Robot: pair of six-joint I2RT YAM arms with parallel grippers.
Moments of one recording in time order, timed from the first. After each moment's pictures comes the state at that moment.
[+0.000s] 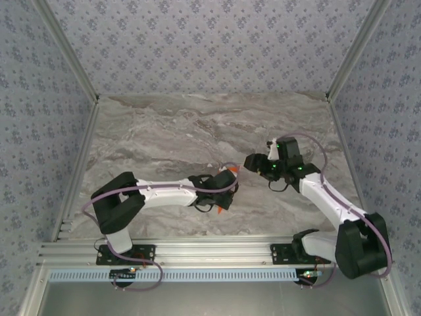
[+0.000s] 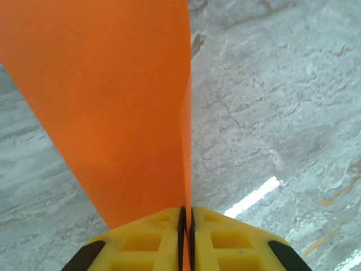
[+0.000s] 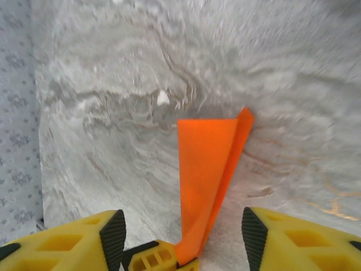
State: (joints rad) left arm -1.11 1.75 1.02 -0.28 -0.08 -0.58; right arm 0.27 1.17 0.69 -0.33 -0.46 0.66
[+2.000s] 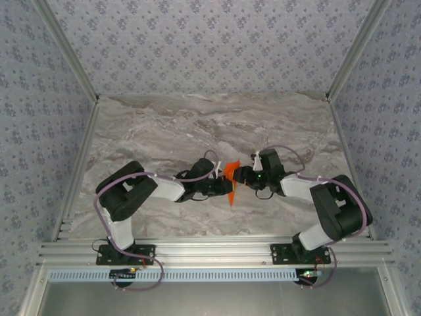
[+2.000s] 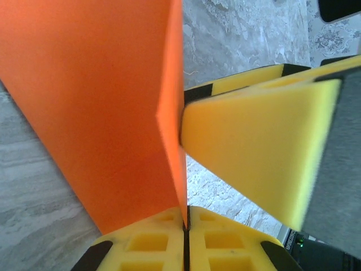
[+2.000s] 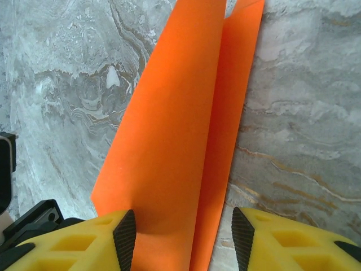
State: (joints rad) left arm -0.88 1.85 0.77 0.46 0.41 -0.96; right arm 0.41 1.53 0.56 0.13 -0.48 0.73
